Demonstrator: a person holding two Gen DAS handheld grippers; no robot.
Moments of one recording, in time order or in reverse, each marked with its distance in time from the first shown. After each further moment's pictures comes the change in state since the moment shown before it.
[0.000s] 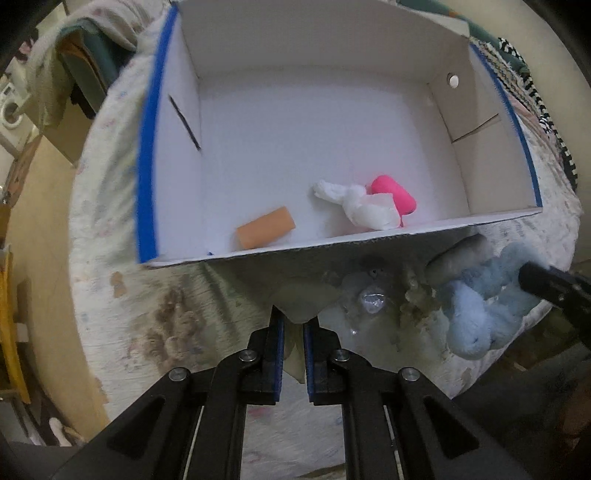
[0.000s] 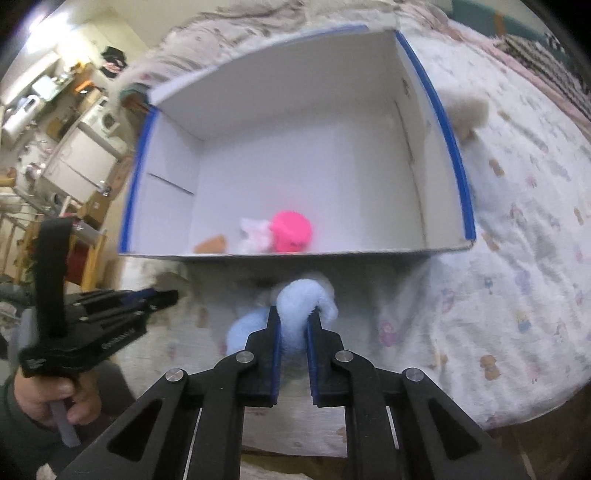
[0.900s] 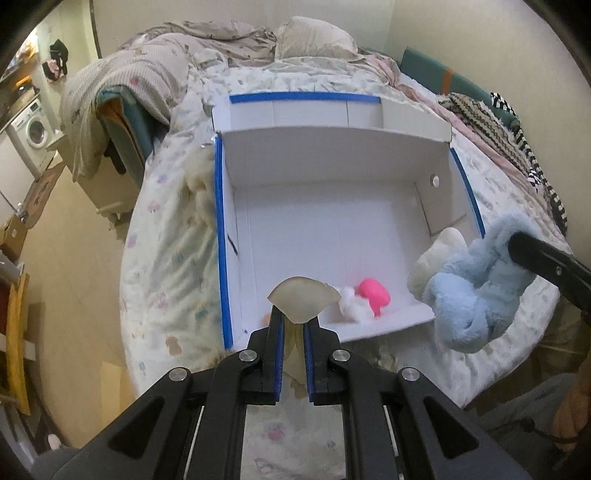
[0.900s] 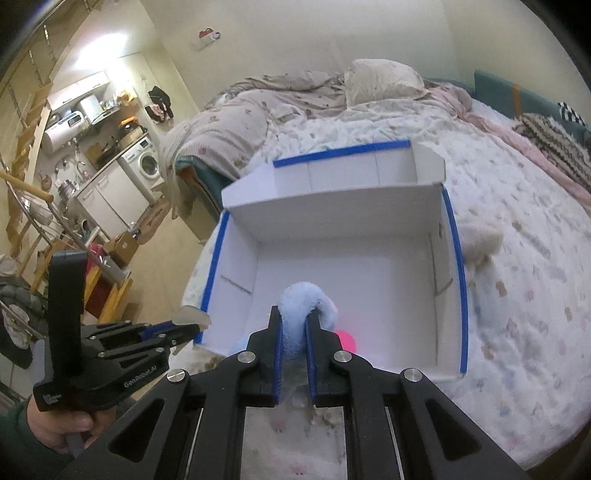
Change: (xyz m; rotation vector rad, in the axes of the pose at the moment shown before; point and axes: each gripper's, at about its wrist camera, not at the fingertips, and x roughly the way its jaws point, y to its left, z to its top) left arm -0.104 0.013 0.032 -0.033 -0.242 0.027; right arm -0.075 0.059 0.062 -0.103 -0.289 0.047
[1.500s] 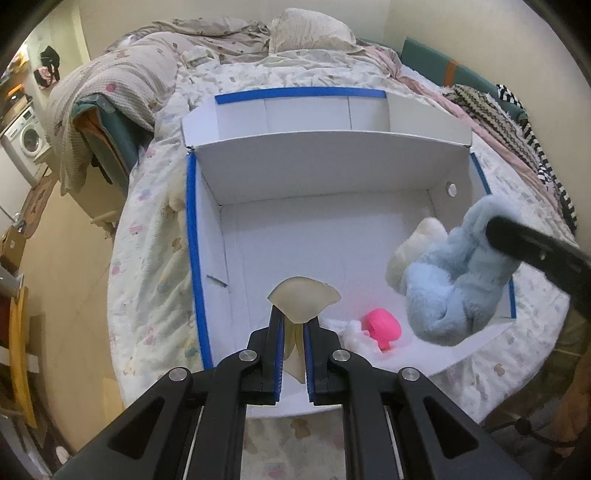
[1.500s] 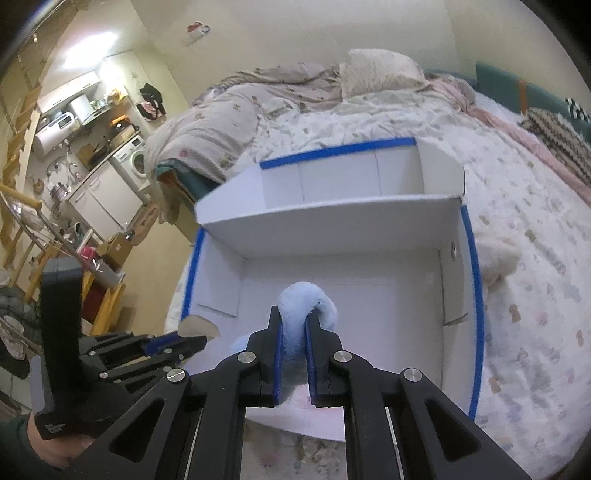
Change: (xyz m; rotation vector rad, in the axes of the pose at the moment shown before) left arm 0.049 -0.009 0.045 0.030 0.024 0.015; right arm 0.061 -0.024 0.033 0.034 0.040 -0.008
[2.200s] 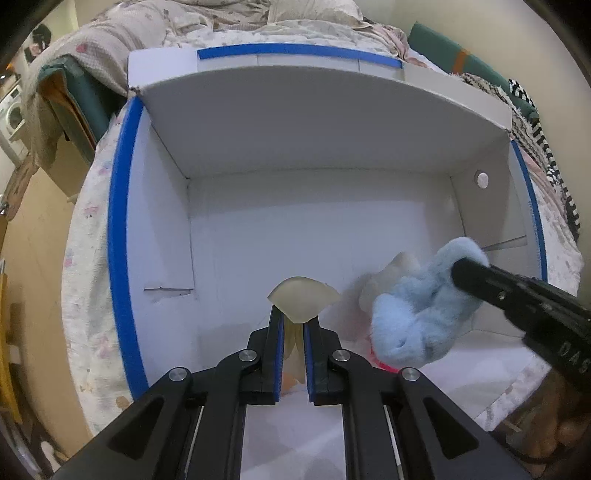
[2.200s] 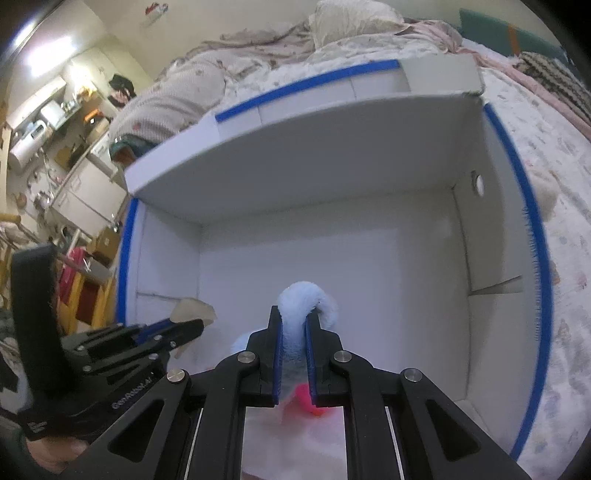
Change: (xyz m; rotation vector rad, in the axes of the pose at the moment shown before) left arm 0.082 0.002 0.011 -0.040 0.089 -0.058; right arm 0.086 -0.037 -0.016 0.094 0.148 -0.009
